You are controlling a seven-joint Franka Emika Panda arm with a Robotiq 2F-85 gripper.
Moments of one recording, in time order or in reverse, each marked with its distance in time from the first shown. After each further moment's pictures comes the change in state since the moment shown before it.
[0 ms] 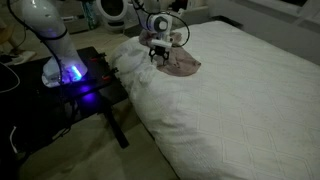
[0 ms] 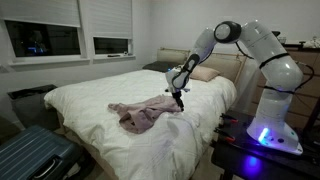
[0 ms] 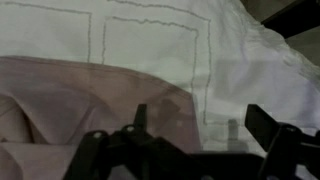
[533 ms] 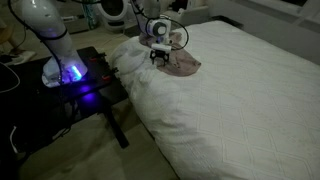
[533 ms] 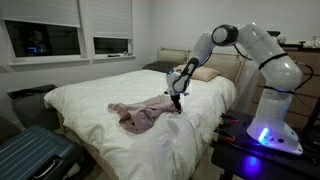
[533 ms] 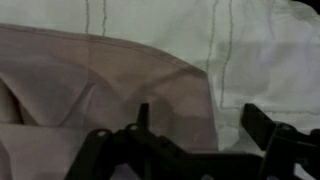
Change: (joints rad) arm -0.002 0.055 0.000 0.003 0.000 0.142 0.001
